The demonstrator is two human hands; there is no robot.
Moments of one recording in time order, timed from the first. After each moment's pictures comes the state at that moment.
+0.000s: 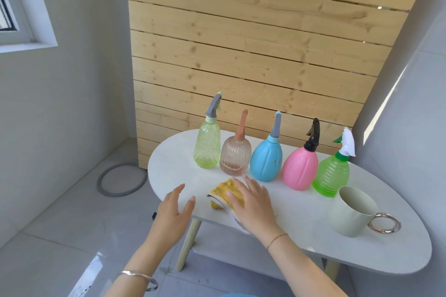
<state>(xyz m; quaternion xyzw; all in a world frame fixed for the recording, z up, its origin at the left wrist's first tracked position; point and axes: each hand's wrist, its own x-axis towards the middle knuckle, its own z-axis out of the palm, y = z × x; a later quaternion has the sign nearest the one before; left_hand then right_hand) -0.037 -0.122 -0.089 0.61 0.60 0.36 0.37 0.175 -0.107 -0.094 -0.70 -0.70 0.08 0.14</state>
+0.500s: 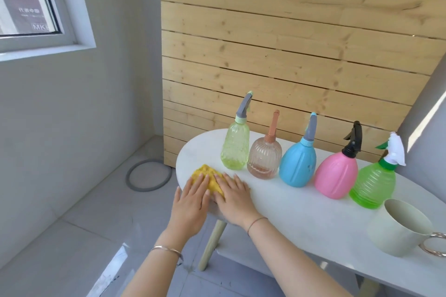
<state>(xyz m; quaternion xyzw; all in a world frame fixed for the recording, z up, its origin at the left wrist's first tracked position) -0.064 -0.083 -0.117 0.73 0.62 0.22 0.20 0.082 -0.052 -0.109 -0.62 -0.77 0.14 0.09</state>
